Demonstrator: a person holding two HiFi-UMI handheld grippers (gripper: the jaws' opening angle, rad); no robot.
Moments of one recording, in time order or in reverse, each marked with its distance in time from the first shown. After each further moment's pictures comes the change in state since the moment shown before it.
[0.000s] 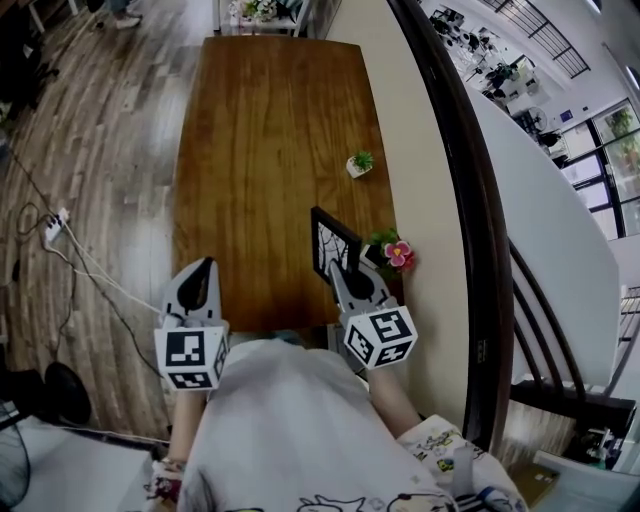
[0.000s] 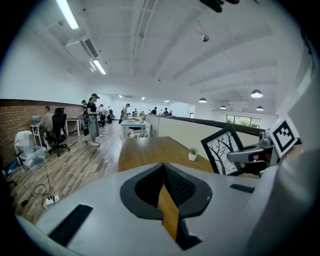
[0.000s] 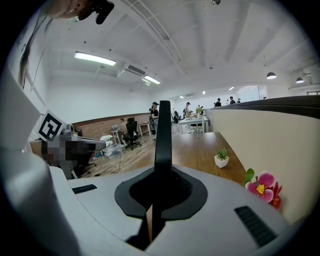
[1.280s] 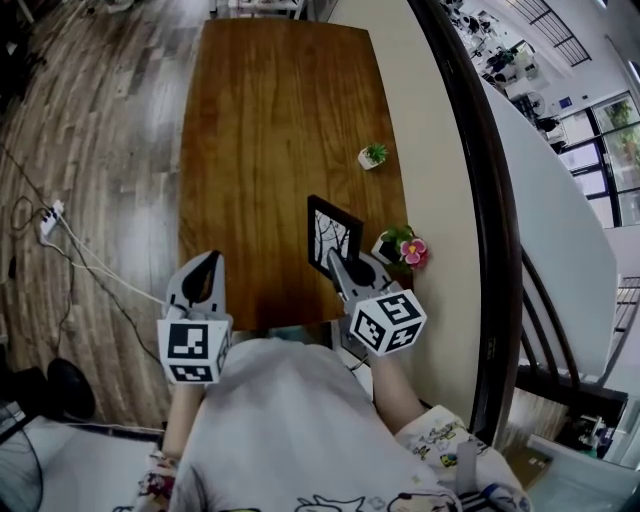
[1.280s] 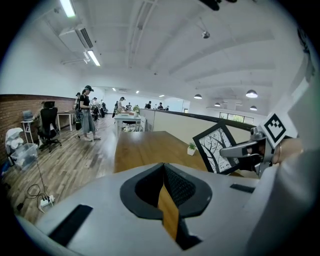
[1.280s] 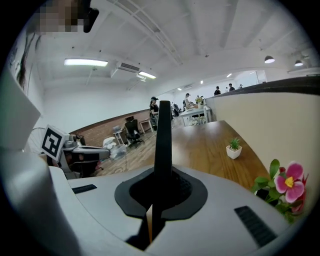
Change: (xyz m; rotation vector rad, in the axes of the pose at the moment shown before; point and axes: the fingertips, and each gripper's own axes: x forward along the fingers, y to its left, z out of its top) left arm 0.019 0.026 -0.009 0.005 0.066 -0.087; right arm 0.039 0.020 0.001 0.116 0.075 0.049
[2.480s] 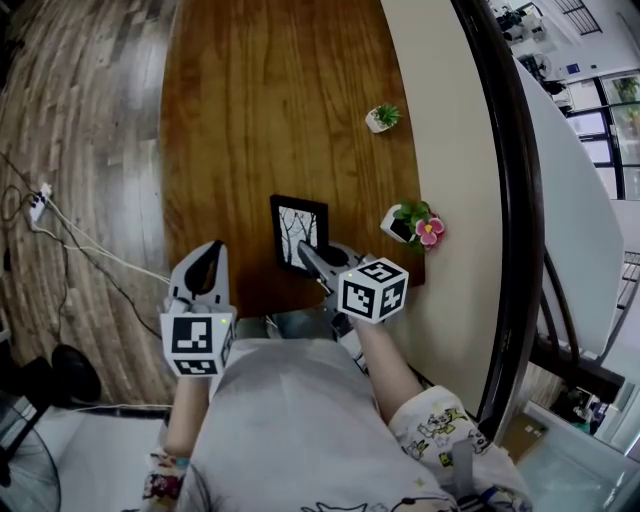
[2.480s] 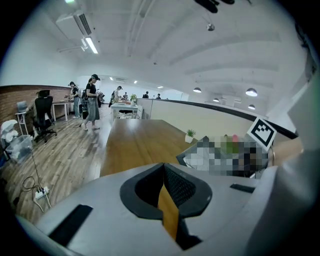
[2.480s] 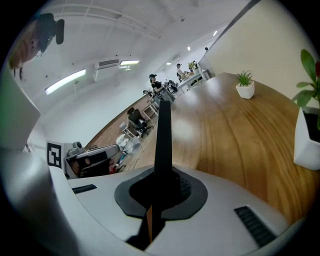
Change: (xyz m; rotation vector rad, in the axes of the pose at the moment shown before) left arm 0.043 -0.009 -0.057 -0.029 0.103 -0.050; right arm 0.058 0.006 -0.103 0.321 0.259 0.172
